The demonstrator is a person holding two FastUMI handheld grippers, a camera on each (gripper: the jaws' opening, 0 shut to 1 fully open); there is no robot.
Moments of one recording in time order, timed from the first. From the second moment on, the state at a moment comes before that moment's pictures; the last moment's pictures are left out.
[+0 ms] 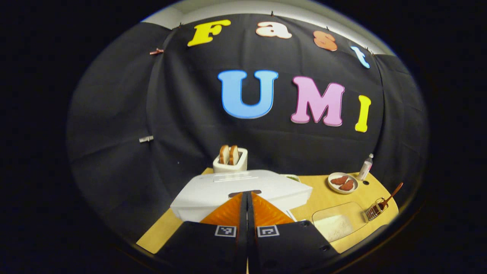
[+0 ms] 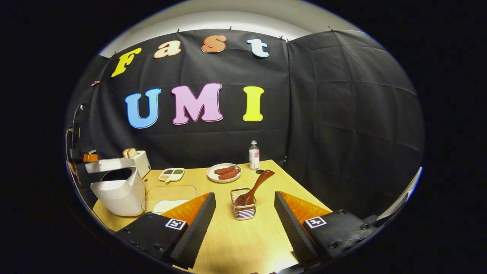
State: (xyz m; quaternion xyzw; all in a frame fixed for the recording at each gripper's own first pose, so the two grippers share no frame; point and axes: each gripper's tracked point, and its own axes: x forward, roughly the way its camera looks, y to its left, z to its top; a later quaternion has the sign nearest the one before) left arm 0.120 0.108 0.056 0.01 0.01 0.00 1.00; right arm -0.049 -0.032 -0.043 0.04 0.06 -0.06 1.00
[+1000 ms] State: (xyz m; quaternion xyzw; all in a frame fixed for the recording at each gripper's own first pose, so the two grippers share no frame) left arm -0.007 0.074 0.005 -0.05 0.00 0.02 1.00; right arm 0.052 -0.074 -0.062 0.04 0.09 -0.04 0.99
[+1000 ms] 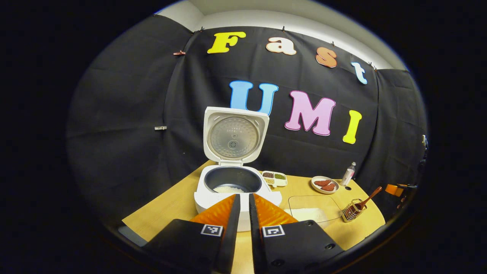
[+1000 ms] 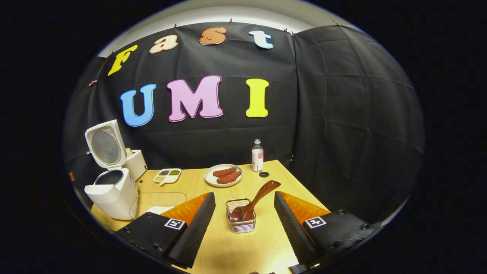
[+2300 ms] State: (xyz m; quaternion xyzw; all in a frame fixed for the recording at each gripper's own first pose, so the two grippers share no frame) left arm -0.016 -0.091 -0.084 0.00 0.12 0.05 0.99; right arm 0.200 -0.086 -0.185 0.11 0.20 0.05 0.97
